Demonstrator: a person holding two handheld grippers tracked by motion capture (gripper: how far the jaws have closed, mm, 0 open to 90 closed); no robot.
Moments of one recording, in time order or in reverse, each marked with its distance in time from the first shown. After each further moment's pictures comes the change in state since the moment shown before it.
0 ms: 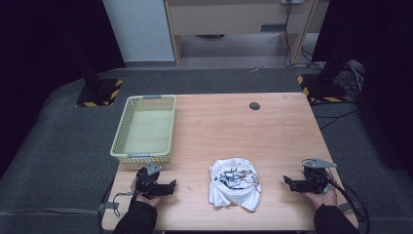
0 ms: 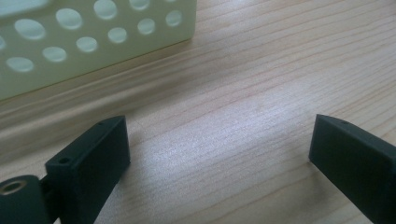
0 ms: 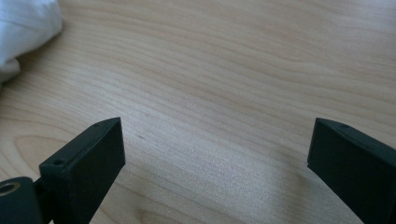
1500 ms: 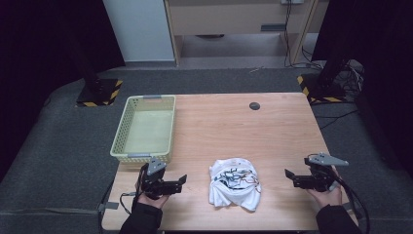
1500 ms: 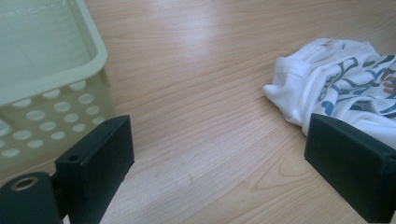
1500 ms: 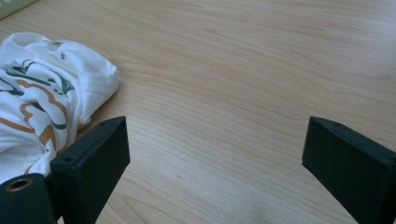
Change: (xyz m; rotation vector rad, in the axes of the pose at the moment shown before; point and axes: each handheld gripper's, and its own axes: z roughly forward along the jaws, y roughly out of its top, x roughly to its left) left arm -0.041 0.037 -0.048 -0.174 -0.148 0.023; right arm 0.008 0.026 -0.034 -0.127 0.062 -0.003
